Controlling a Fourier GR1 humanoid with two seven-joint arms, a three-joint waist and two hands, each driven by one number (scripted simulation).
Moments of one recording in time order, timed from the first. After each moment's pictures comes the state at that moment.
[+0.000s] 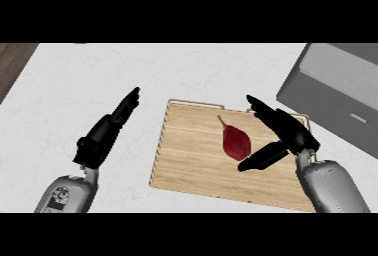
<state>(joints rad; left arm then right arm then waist) -0.20 0.18 -0.18 -1.53 -0.05 -0.08 0.08 -0.31 -0.22 0.17 -1.47 -0.01 0.23 0.53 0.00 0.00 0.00</state>
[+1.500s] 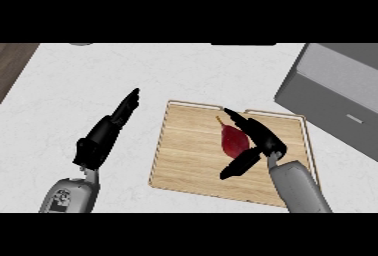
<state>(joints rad) -0.18 0.10 -0.10 -1.55 -0.13 -0.16 0.08 -0.33 -0.07 0.18 -1.27 0.24 0.31 0.41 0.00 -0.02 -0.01</state>
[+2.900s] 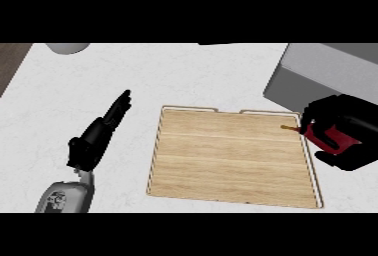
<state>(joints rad) -0.16 0.10 -0.05 -1.54 -0.13 -0.16 0.08 -0.35 -0.75 0.21 -1.50 0.54 0.34 -0.62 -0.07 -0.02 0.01</state>
